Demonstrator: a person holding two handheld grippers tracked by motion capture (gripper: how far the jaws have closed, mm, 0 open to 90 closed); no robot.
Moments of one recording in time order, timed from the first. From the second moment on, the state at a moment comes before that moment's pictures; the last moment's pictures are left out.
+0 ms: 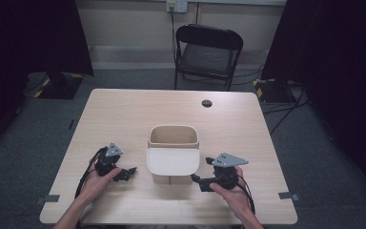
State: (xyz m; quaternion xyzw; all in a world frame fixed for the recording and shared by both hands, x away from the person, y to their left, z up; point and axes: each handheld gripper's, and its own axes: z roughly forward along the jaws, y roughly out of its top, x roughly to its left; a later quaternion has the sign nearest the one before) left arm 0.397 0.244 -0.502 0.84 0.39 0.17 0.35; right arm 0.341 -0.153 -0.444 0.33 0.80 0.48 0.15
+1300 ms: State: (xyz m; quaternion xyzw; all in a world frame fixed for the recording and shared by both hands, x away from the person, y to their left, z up) left arm 0.397 0.243 -0.502 0.84 0.39 0.17 0.35; right arm 0.337 -0.144 -0.428 0.30 0.79 0.52 0.15
